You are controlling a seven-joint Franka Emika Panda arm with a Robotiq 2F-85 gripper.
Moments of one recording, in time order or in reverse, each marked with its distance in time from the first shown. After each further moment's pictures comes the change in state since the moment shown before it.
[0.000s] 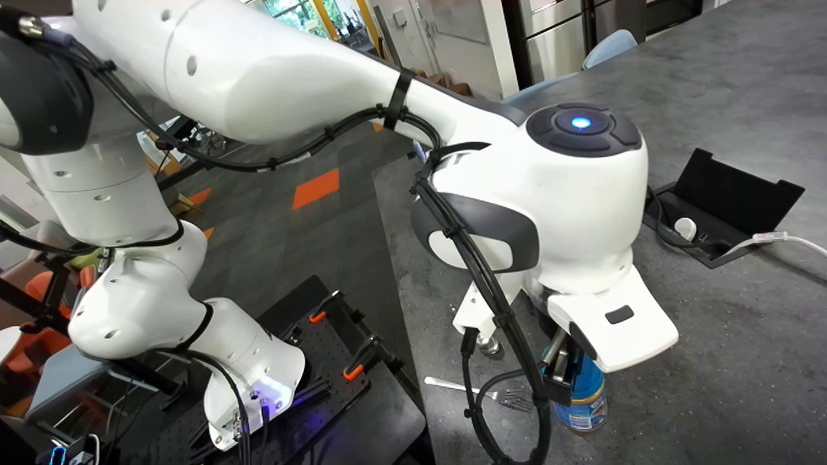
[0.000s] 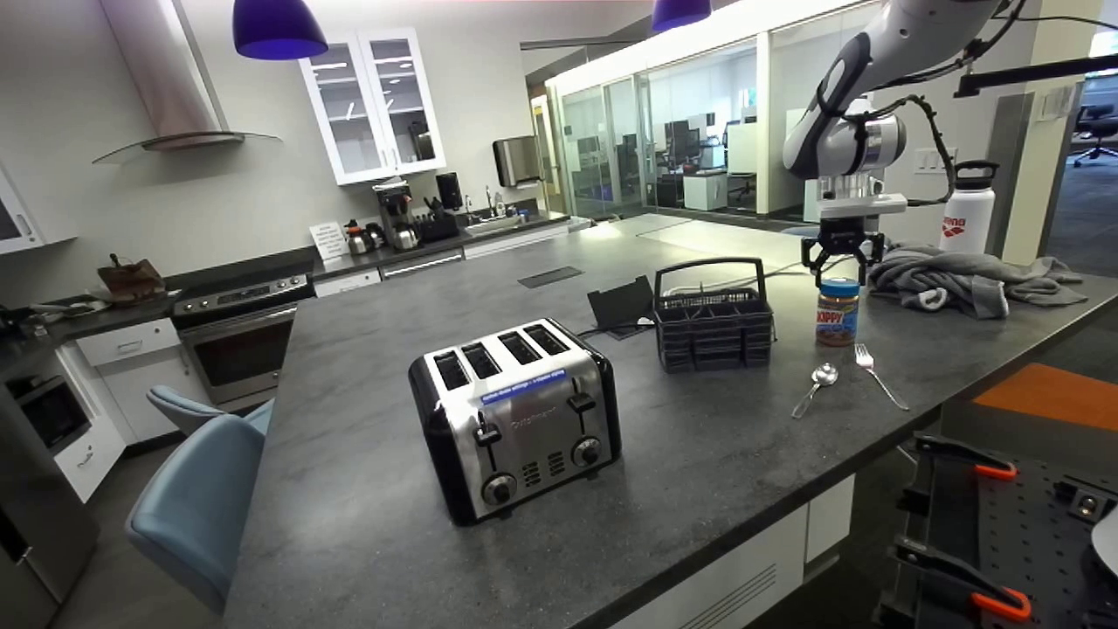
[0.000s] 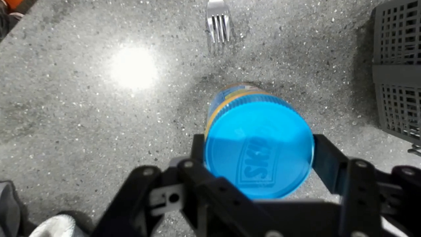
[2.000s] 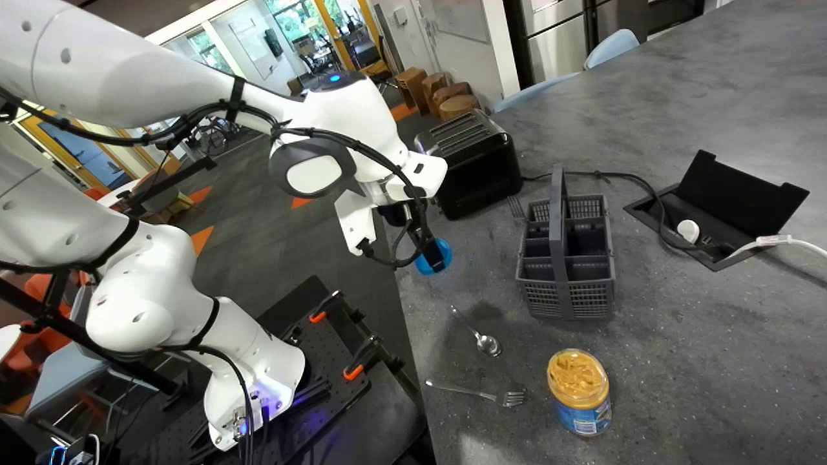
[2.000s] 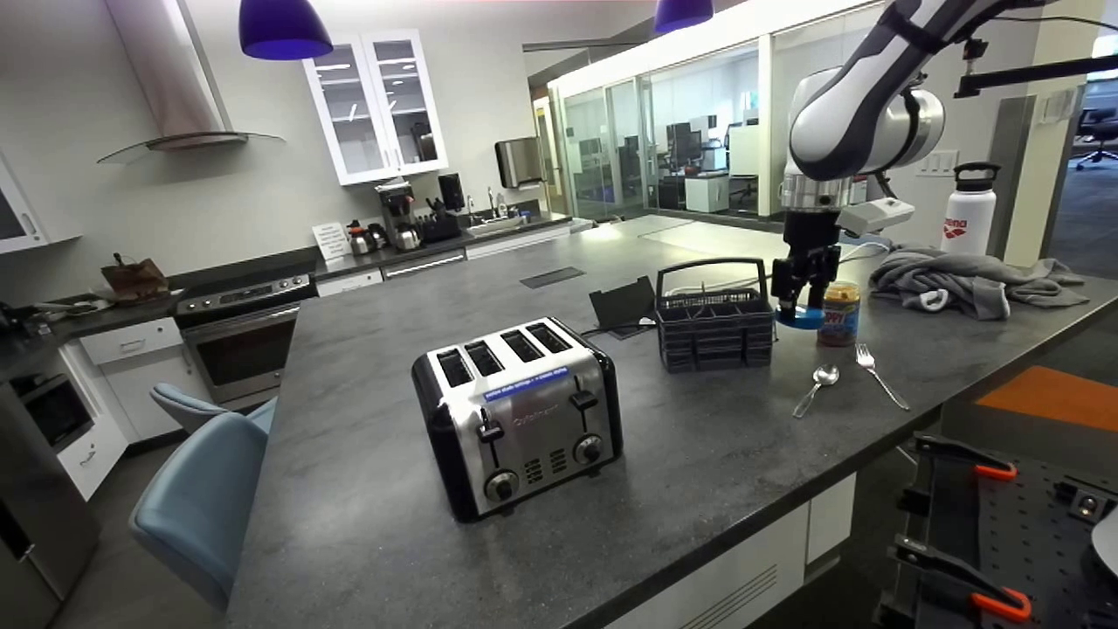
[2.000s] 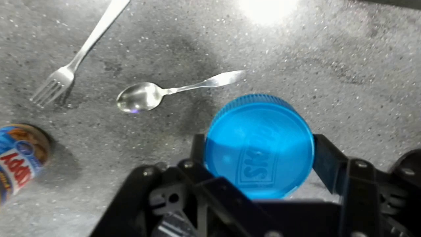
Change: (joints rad) arm 0.301 -0.641 0.156 -0.734 -0.209 0.275 -0.318
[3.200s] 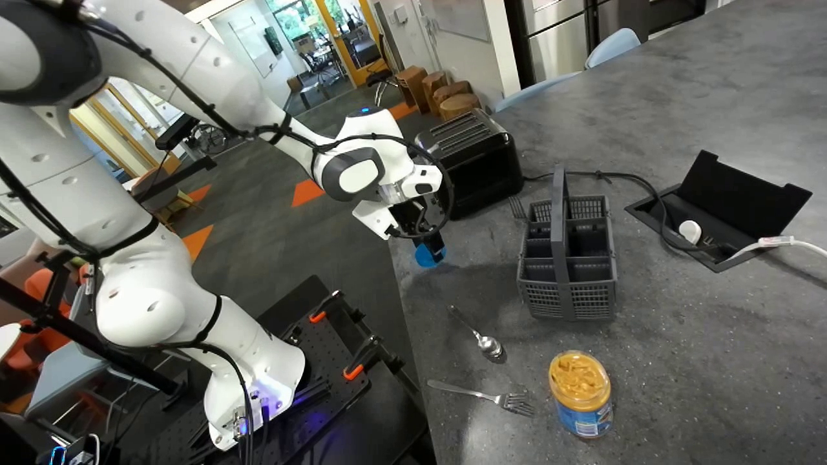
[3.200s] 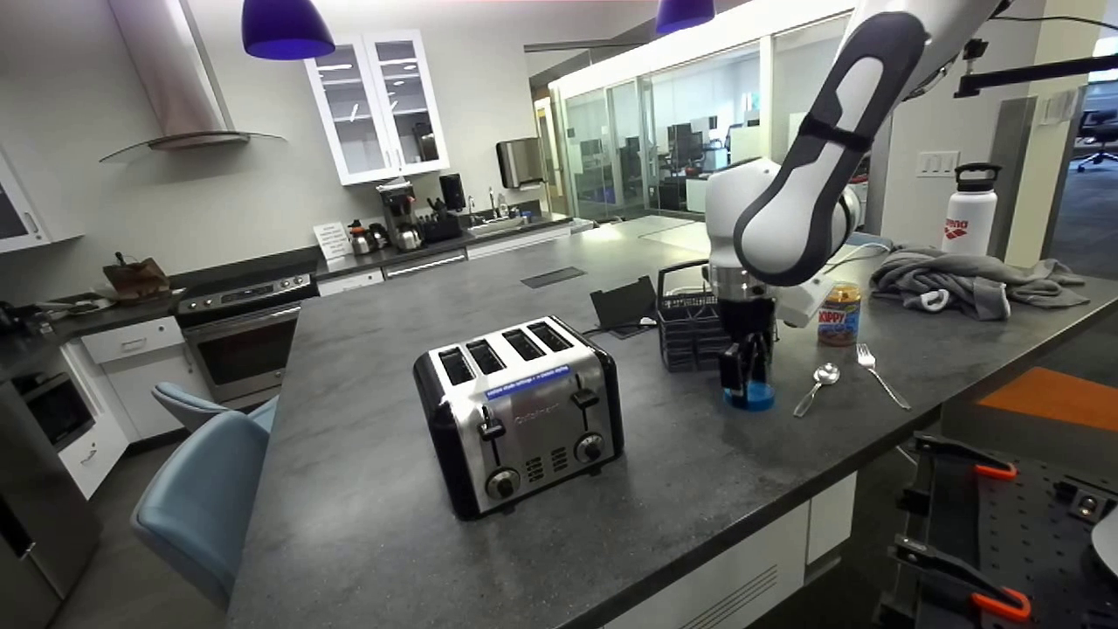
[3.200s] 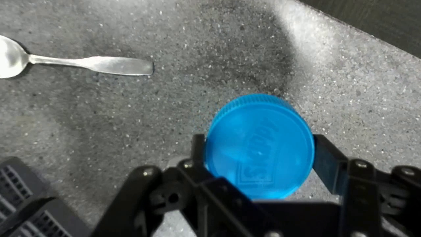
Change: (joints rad) arm 0.160 0.319 0.161 0.069 -0.103 0.175 0.149
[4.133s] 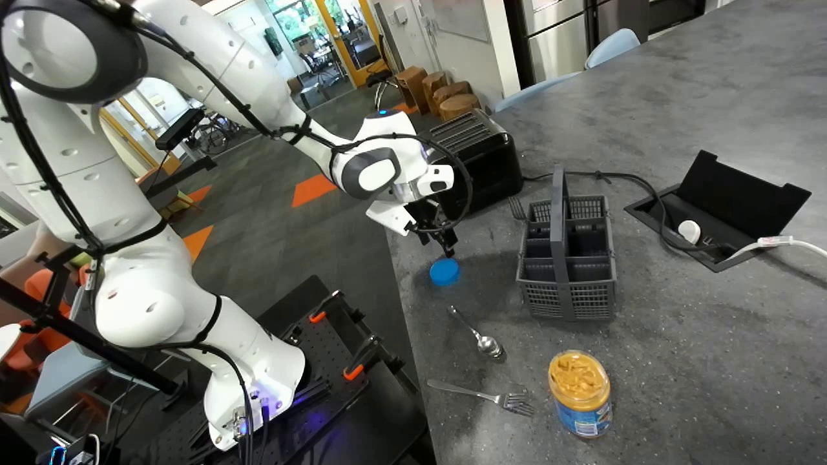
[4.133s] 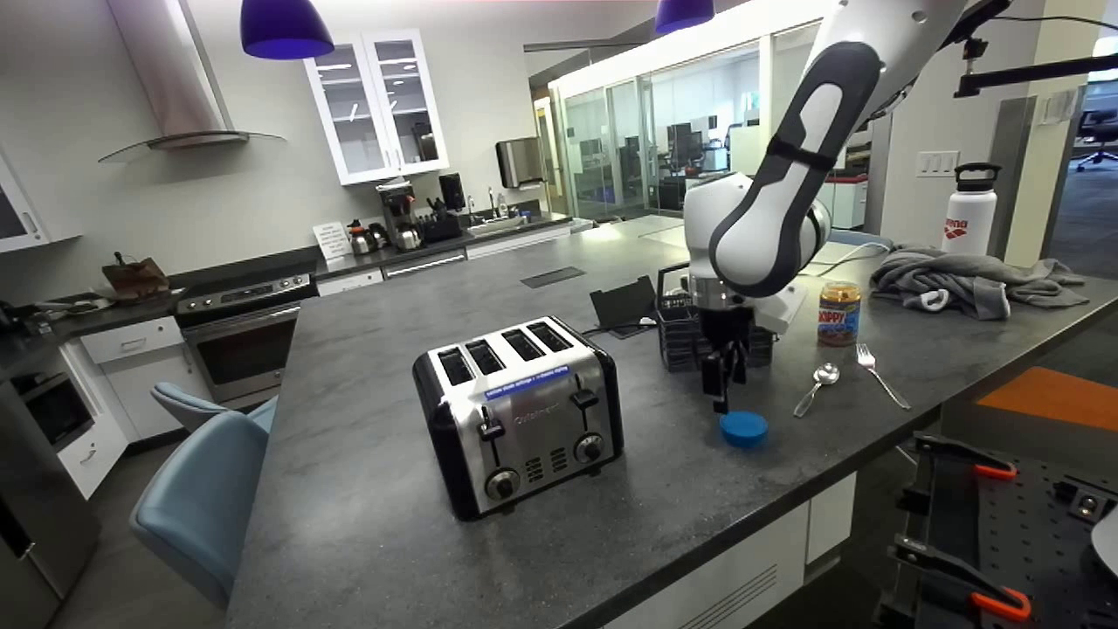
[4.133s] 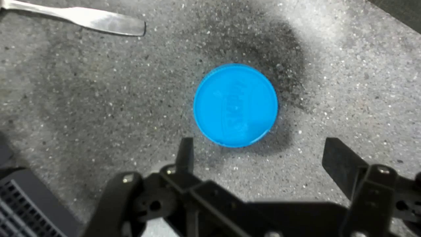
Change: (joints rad) arm -0.015 0.085 0.035 0.089 0.011 -0.006 -0.074
